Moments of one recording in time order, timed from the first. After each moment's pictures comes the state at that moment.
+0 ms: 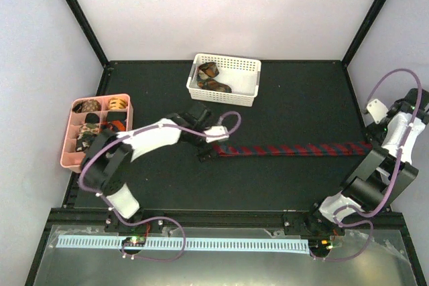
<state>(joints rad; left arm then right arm) -0.69 1.73 1.06 -0.52 0.19 0.55 -0.71 1.53 1.24 -0.80 -0.04 -1.25</state>
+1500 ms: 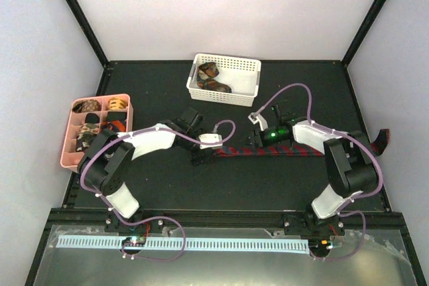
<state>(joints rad) -0.59 1.65 0.91 -0.41 0.35 0.72 0.31 1.61 0.86 -0.37 -0.89 0.02</state>
